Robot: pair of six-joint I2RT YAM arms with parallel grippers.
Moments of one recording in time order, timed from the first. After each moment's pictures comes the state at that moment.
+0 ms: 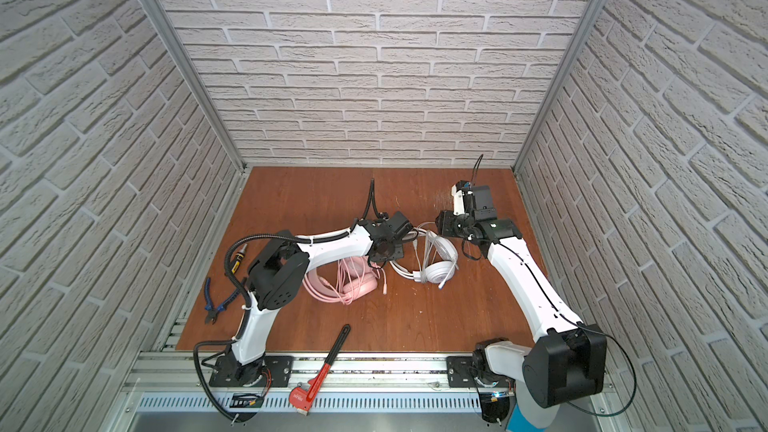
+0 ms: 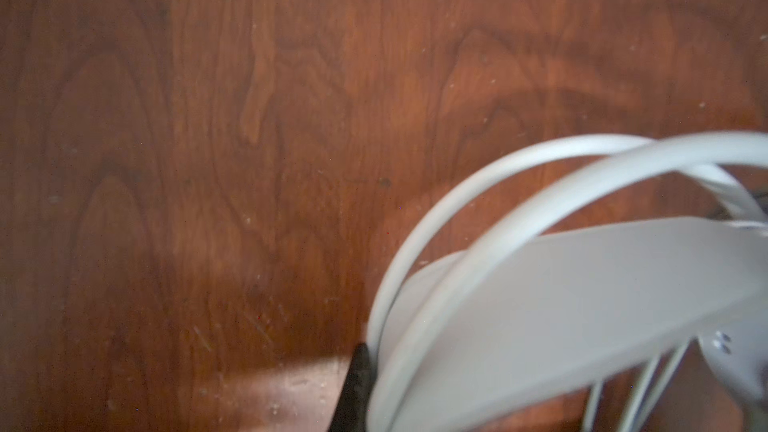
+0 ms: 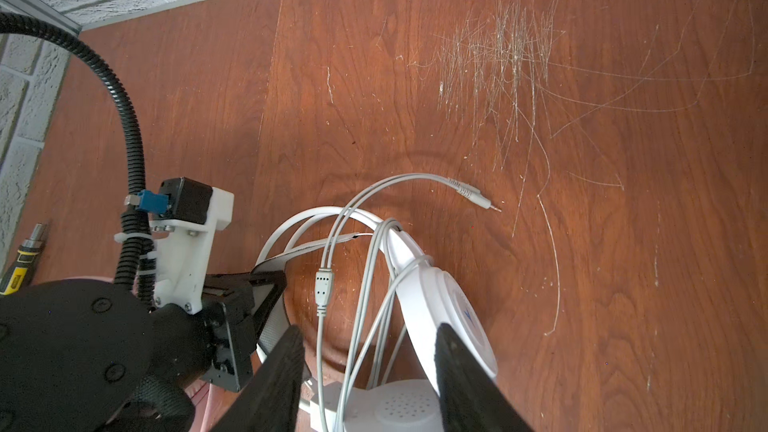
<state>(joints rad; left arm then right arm) -0.92 2.13 1.60 -0.66 -0.19 -0.95 0.12 1.25 1.09 -0.68 -0.13 0.30</state>
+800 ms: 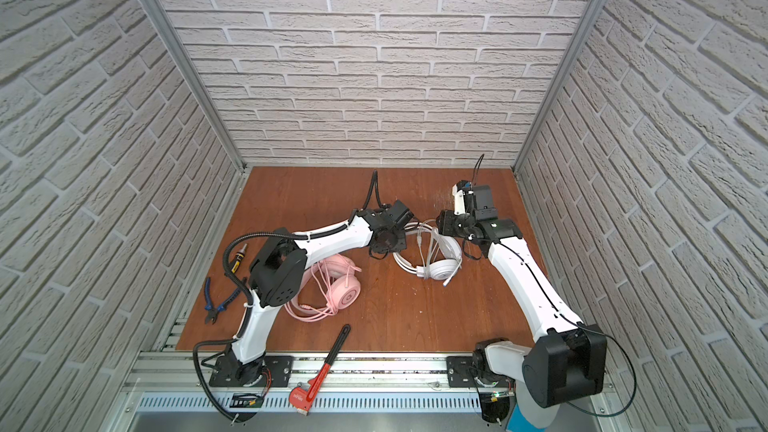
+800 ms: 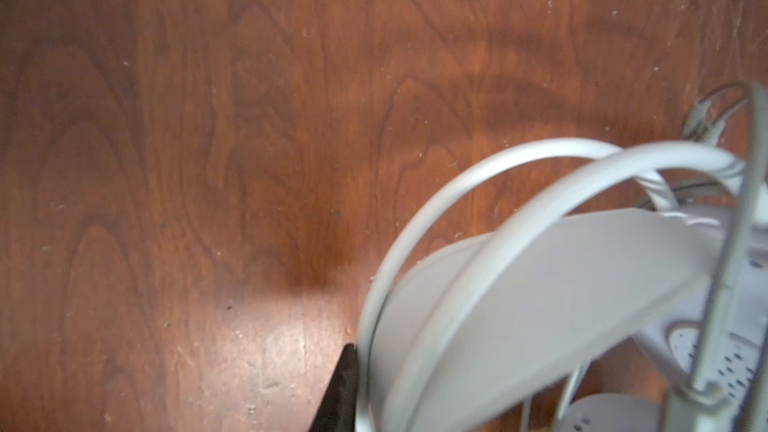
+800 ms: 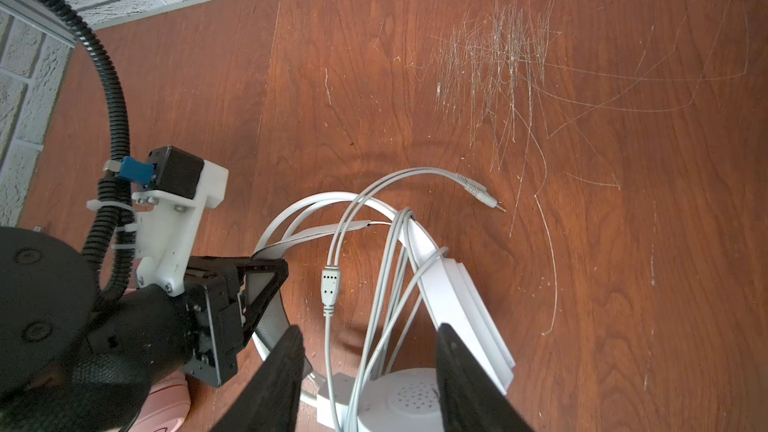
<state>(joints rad) -0.90 2.17 1.75 -0.72 -0.10 -0.90 0.12 1.25 1.09 -0.69 -0.13 0.30</state>
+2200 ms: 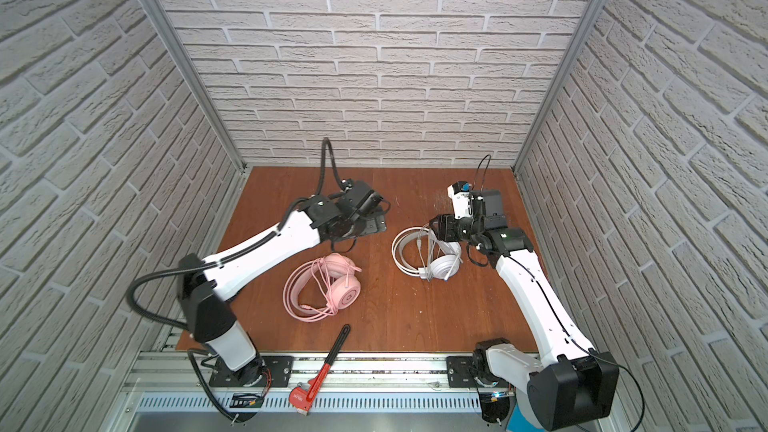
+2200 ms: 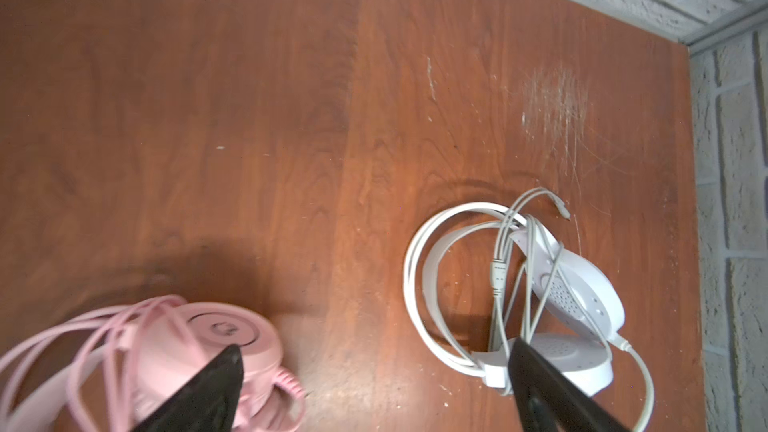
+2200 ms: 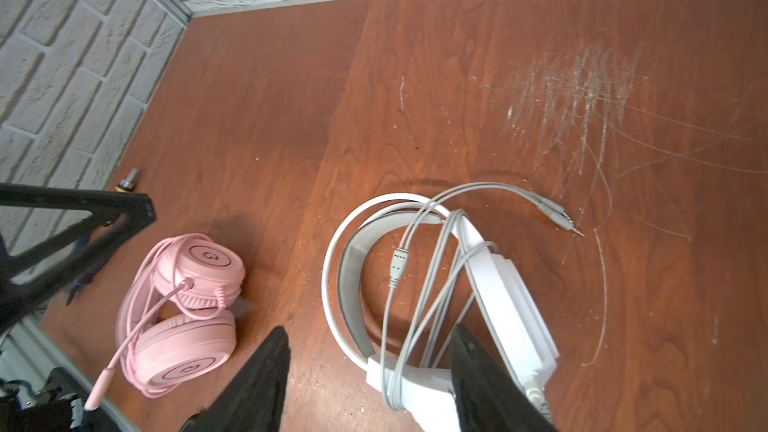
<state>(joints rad) -0.87 1.62 1.59 -0.98 -0.35 -0.99 0.10 1.12 1.04 -0.68 -0.35 0.18</state>
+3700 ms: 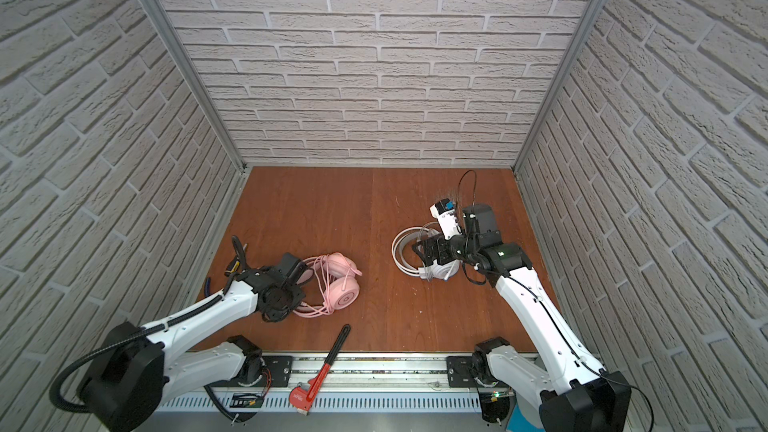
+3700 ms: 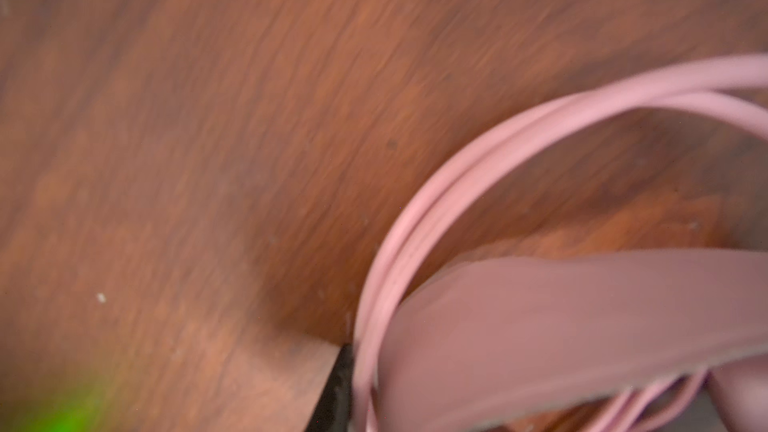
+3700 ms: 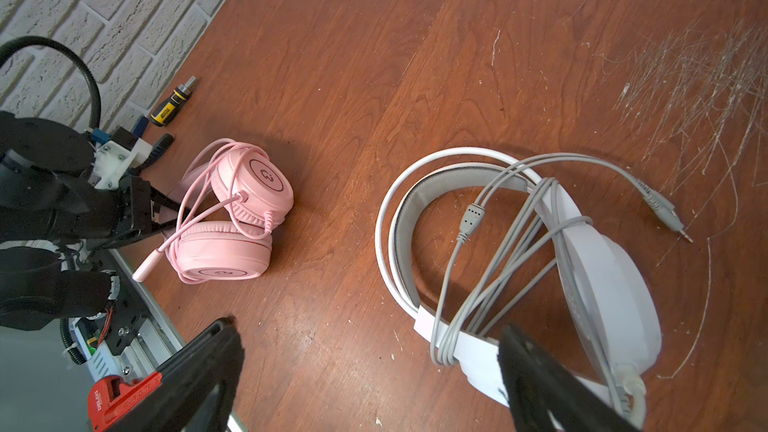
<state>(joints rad) -0.52 1.16 0.54 -0.79 -0.15 -1.22 0.22 1.04 0.96 -0.74 -0.40 0.06</state>
